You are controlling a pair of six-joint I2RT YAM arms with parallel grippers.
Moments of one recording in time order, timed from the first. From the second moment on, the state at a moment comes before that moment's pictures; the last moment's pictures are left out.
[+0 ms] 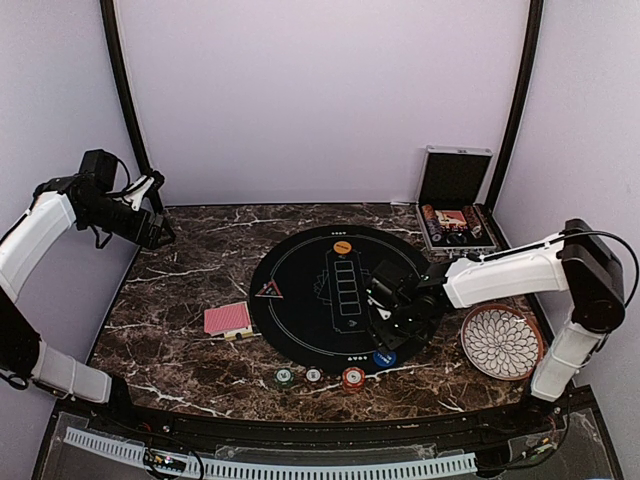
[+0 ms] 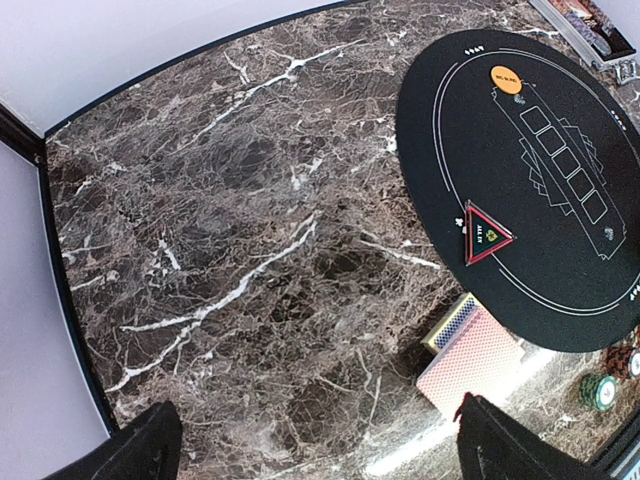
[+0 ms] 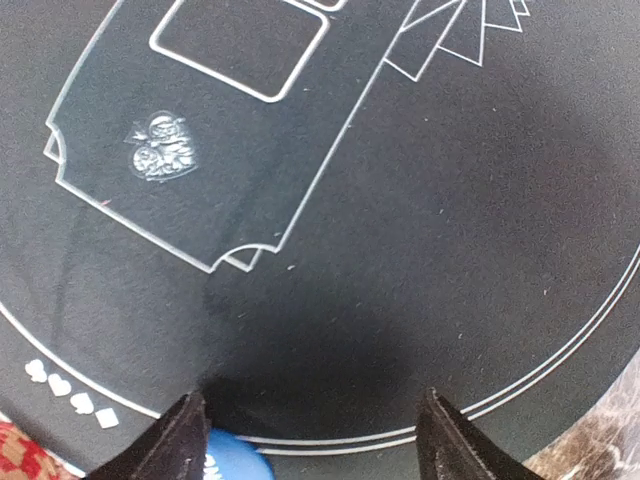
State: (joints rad) left arm 0.02 1.30 1.29 -0.92 0.31 0.35; right arm 0.96 1.70 0.98 -0.56 0.21 0.31
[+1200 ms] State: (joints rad) left arm 0.02 1.30 1.31 -0.94 0.32 0.35; right arm 0.99 1.62 0.87 -0.54 0.25 0.37
